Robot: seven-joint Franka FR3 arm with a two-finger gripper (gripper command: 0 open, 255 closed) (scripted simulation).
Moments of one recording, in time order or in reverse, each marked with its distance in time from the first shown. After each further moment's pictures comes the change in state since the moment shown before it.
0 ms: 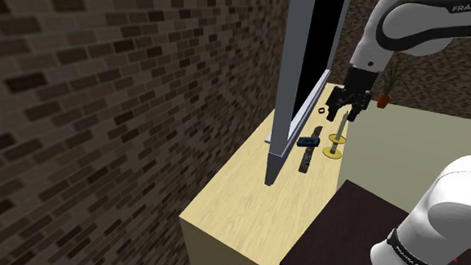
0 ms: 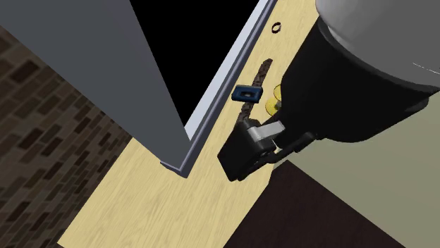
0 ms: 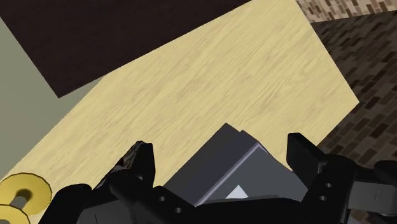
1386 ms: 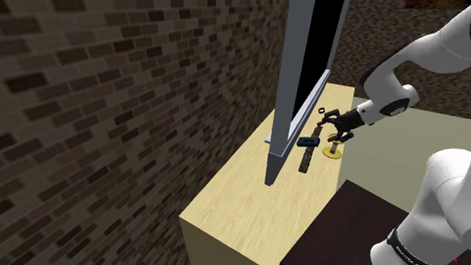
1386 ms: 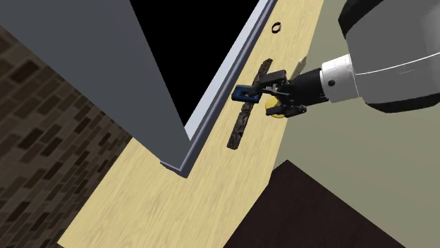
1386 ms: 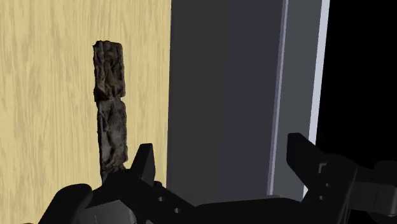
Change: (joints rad) arm 0.468 0.765 -1.003 0.041 1.144 0.441 -0.814
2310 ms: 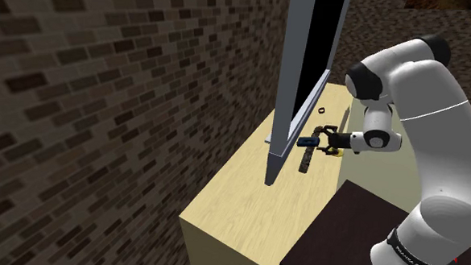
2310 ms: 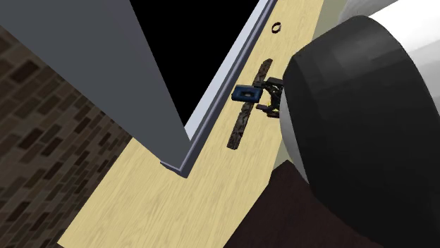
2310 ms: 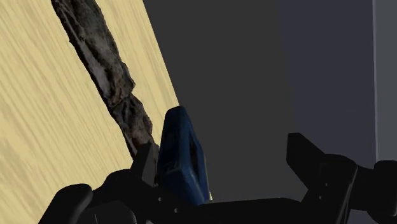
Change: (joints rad) arm -0.588 0.777 0.454 0.250 0.869 -0.623 -0.174
